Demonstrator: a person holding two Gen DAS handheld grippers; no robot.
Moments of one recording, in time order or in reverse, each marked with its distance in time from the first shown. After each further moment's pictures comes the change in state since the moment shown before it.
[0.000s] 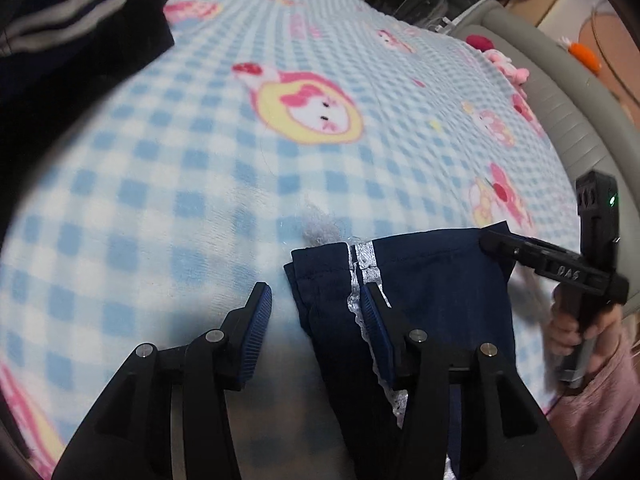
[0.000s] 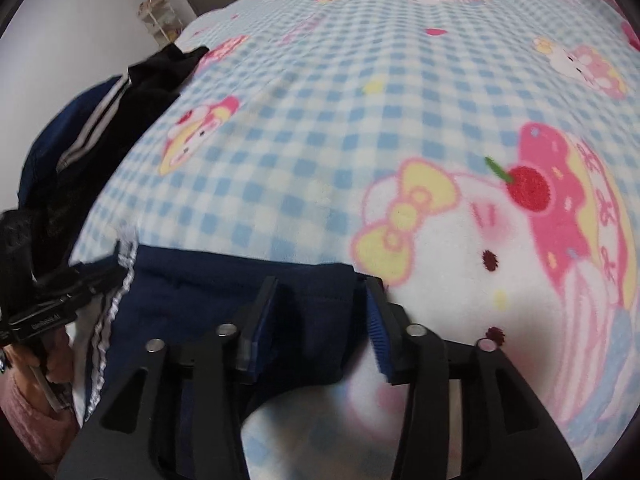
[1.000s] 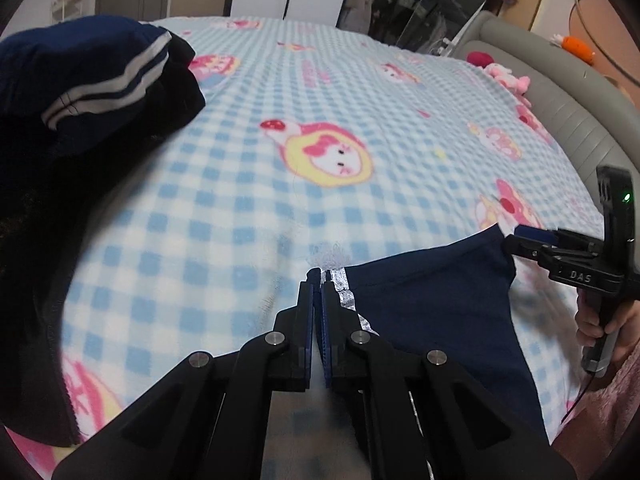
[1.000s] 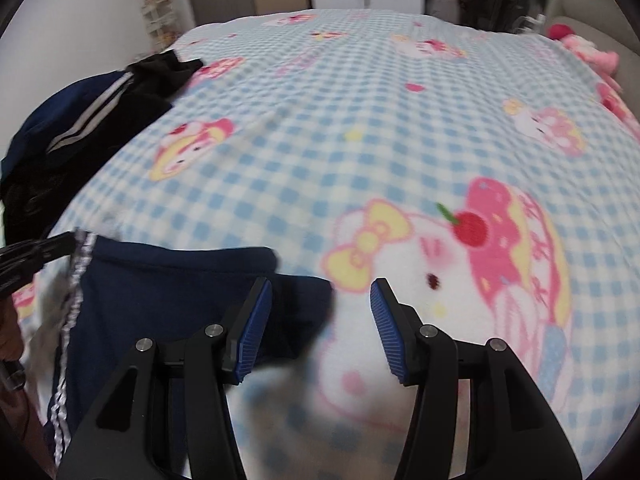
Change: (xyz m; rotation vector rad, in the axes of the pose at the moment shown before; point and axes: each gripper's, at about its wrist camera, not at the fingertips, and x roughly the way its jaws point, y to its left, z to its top) left arm -0.038 -0.007 -0.008 0.076 -0.141 0.128; right arm -0.028 0.027 0.000 -0.158 -0.101 -0.134
